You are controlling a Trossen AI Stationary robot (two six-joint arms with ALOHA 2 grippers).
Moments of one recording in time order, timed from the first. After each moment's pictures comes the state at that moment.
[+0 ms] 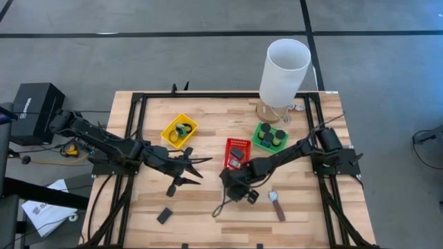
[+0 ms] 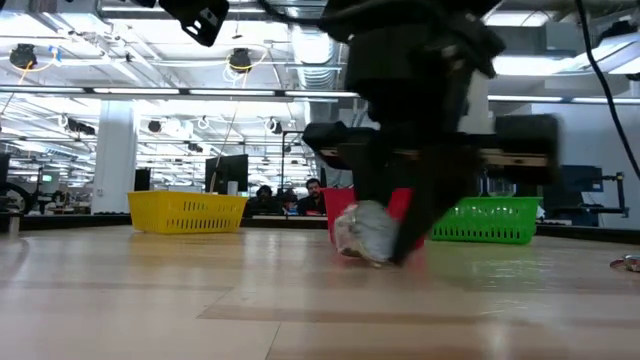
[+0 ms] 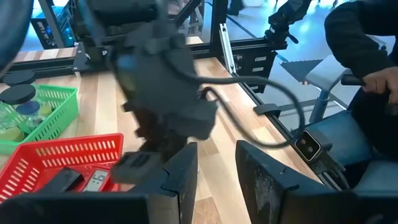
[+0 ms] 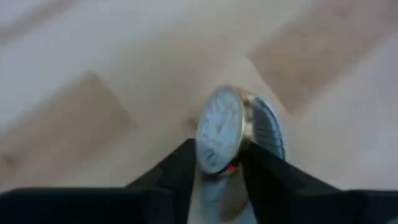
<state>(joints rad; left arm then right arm) -0.34 1.13 0.67 0.14 -0.02 -0.03 0.29 2.01 1.26 -0.38 -0.14 -0.63</state>
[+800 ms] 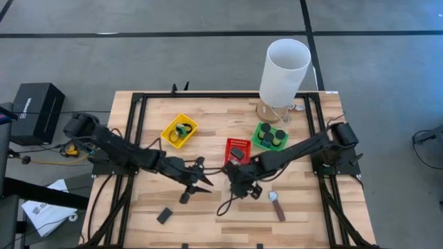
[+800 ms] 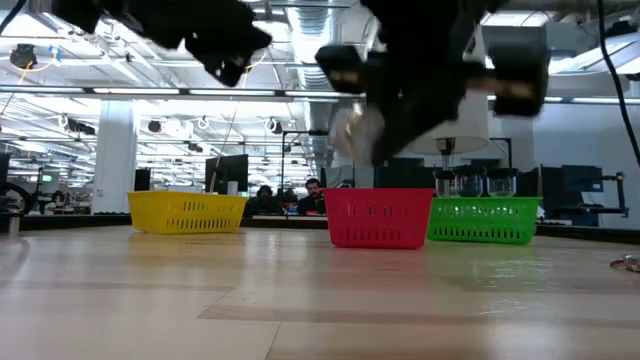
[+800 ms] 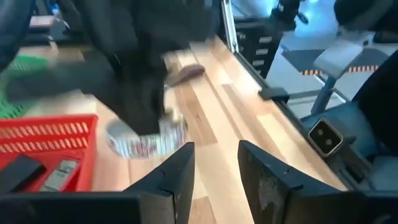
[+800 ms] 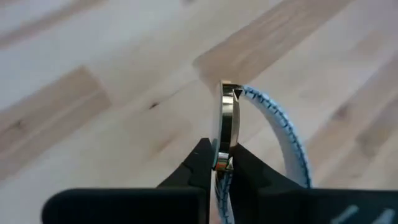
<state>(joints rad) -0.35 1.41 0.67 0.36 -0.01 -0.08 0.29 1.84 1.26 -0.46 -0.01 -0.71</state>
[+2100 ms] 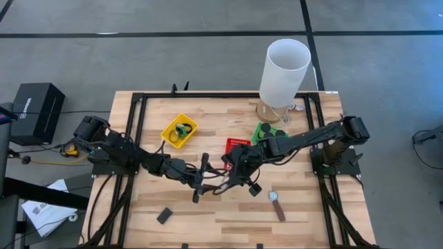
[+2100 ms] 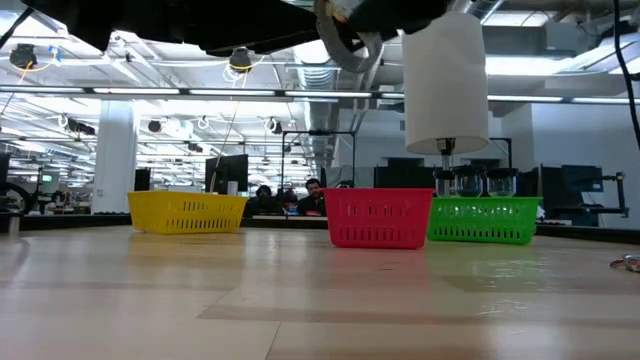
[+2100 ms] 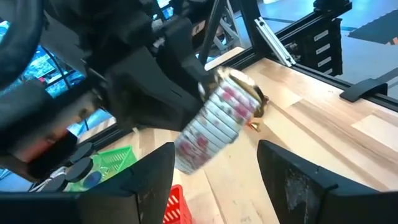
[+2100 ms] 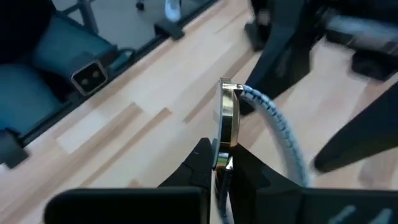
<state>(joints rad) -0.36 1.56 0.67 0.72 -0.21 0.42 0.19 1.69 1.26 -0.34 -0.36 -0.39</state>
